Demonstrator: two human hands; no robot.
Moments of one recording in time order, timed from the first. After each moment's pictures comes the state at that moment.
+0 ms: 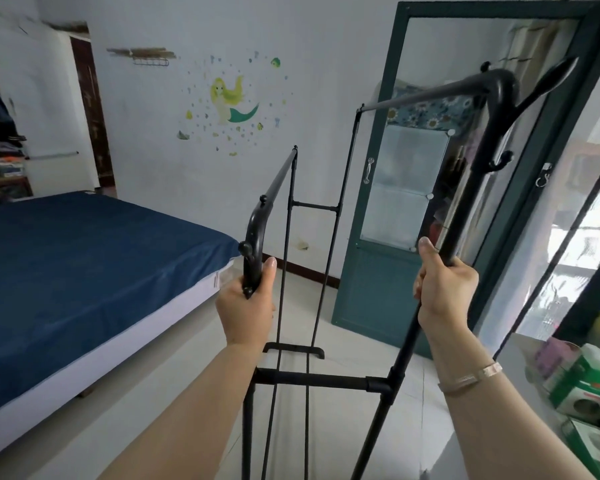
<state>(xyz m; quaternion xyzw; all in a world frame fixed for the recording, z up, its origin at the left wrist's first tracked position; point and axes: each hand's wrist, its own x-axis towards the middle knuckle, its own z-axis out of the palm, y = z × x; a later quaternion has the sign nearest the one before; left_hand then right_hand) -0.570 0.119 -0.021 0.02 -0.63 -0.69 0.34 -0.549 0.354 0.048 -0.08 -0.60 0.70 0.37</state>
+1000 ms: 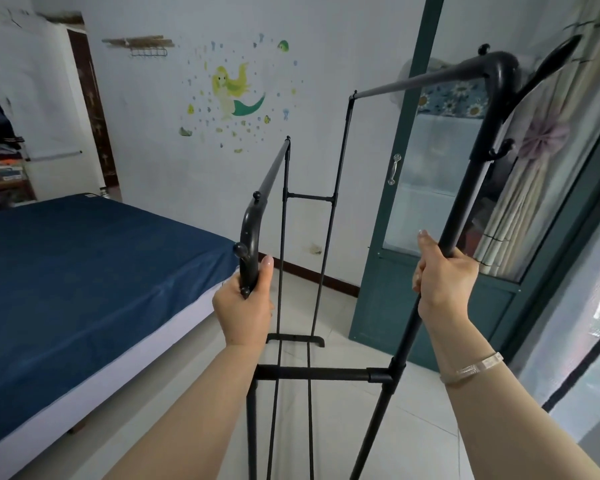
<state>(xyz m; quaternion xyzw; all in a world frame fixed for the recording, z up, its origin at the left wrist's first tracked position) -0.789 0.111 -0.020 0.04 -0.61 -0.72 0.33 -0.788 0.345 0.047 -0.07 -0.60 0.72 0.35</state>
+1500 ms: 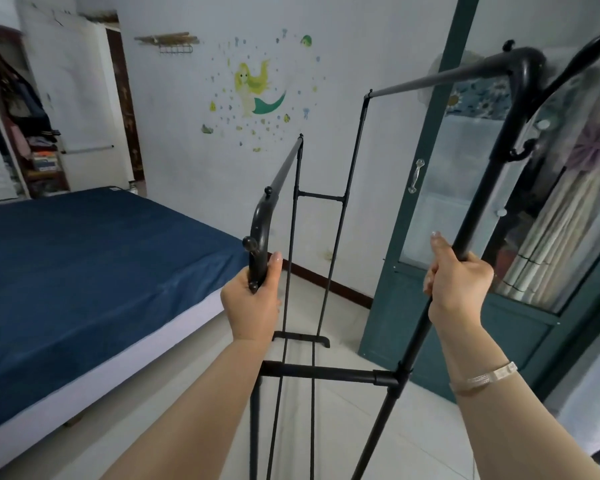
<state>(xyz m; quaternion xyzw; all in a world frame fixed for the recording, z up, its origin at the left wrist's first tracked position) -0.876 0.171 -0.017 0.05 -0.61 -0.70 0.37 -0.888 0.404 0.046 -0.06 -0.60 0.73 0.33</state>
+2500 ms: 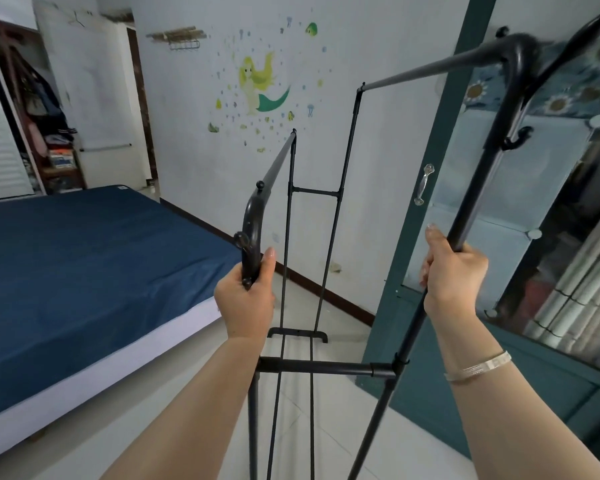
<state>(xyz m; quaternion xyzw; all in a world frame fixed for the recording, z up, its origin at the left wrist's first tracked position) -1.068 0.296 -0.022 0.09 -0.60 -0.68 0.41 -1.110 0.526 0.046 -0.01 -0.60 0.75 0.29</state>
